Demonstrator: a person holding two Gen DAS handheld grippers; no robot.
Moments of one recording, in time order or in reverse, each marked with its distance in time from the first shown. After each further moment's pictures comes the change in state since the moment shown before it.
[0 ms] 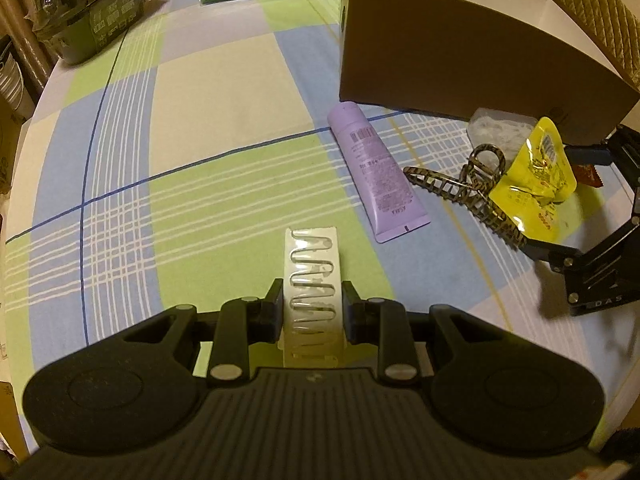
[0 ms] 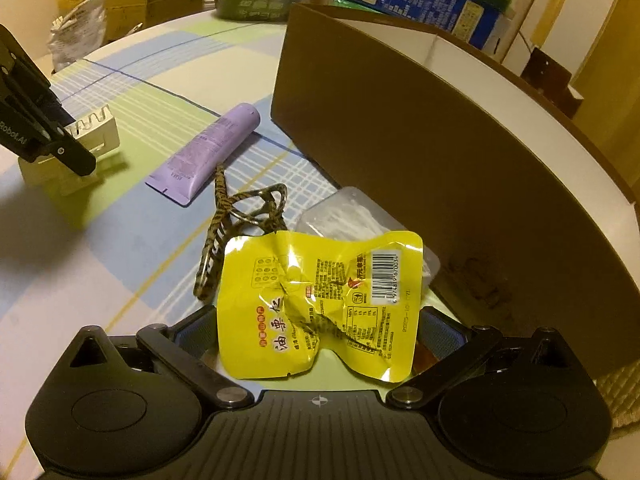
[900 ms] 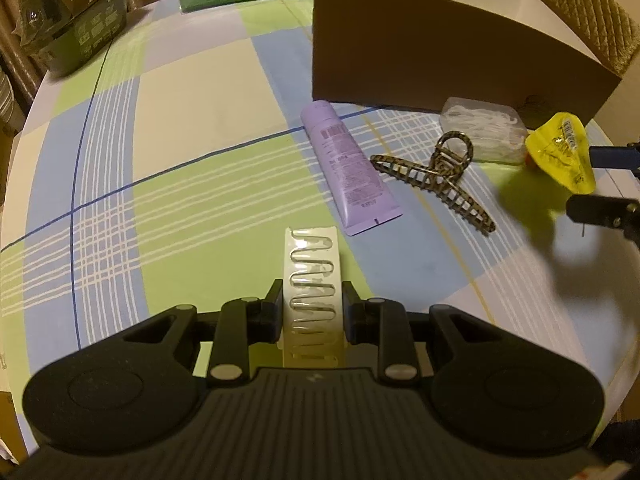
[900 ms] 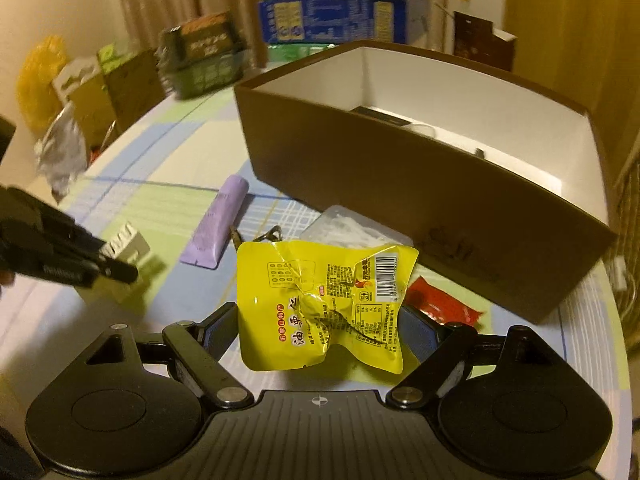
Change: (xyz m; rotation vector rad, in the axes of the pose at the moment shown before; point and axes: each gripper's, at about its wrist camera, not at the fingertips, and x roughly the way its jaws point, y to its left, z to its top) left arm -0.009 -0.016 -0.005 0.044 -0.011 -0.021; right arm -0.071 -0.030 -0.002 0.374 -0.068 0.103
